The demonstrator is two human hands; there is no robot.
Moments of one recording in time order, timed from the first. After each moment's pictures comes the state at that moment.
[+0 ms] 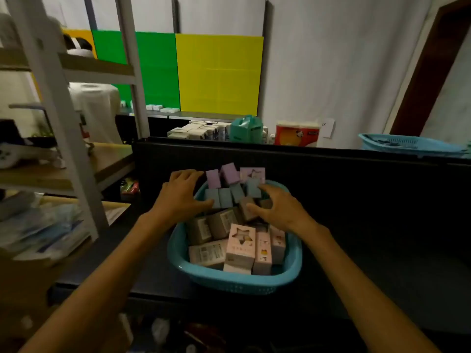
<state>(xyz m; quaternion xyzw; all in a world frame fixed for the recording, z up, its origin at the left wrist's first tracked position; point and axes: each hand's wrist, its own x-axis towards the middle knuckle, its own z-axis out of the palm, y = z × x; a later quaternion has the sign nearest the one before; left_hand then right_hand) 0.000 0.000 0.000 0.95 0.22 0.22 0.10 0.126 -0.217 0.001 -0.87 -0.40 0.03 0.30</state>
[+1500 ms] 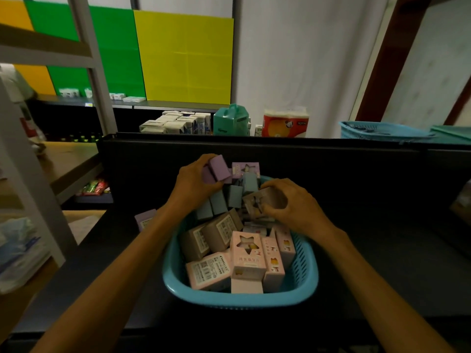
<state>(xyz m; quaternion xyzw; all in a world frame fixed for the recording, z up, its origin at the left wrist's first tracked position) 0.068 0.006 0.004 0.90 0.09 0.30 0.31 0.145 -0.226 -0.009 -0.87 -0.39 -0.09 0.30</state>
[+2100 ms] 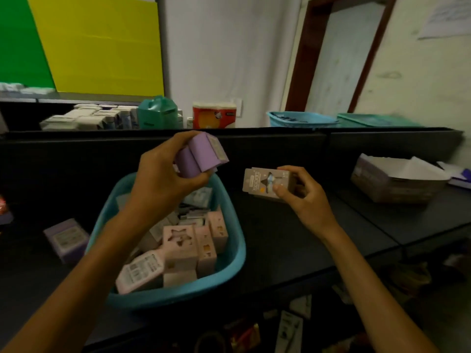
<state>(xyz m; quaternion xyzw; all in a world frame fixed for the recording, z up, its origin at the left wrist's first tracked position) 0.027 -0.107 0.055 0.85 -0.10 0.39 0.34 0.119 -0.367 0.000 -0.76 -0.27 -0.13 0.57</state>
